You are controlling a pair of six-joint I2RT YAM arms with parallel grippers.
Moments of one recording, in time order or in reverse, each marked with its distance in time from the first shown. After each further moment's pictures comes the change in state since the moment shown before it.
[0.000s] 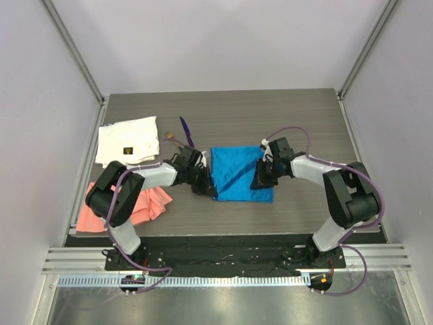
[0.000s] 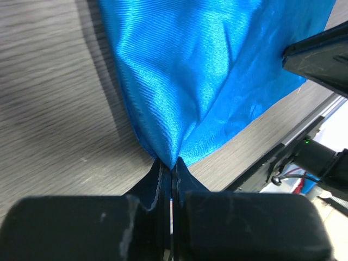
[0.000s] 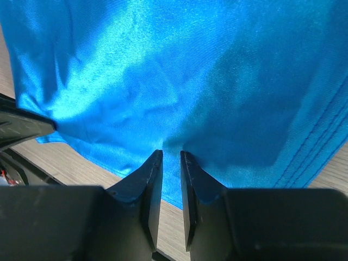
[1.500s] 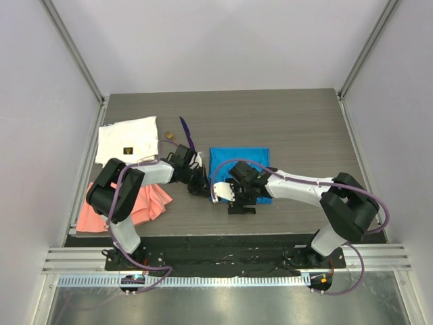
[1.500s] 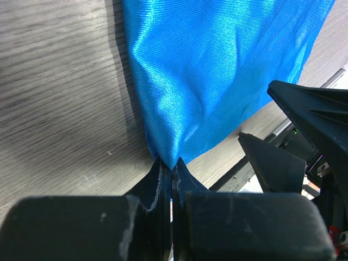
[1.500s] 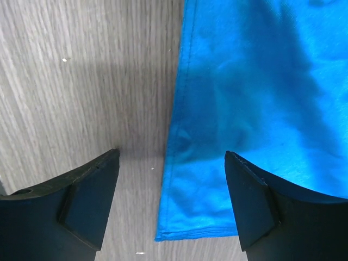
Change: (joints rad) left arm 0.076 0.030 -0.002 -0.034 0.106 0.014; right arm 0.507 -0.072 0.045 -0.174 0.277 -1.187
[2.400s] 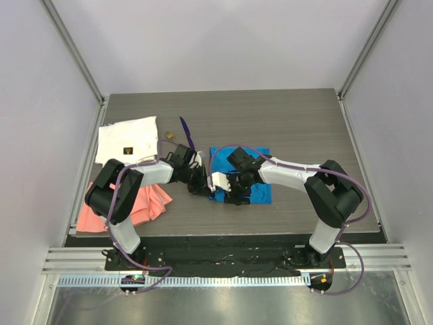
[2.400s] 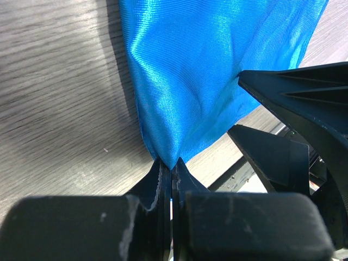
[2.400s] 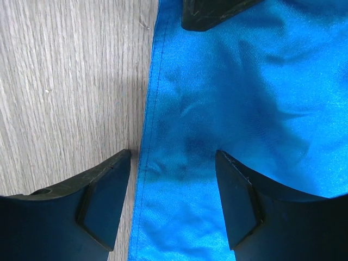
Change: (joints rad) left arm 0.001 -0.013 0.000 -0.001 -0.002 -0.002; right arm -0.098 0.163 0.150 -0.035 -0.210 -0.100
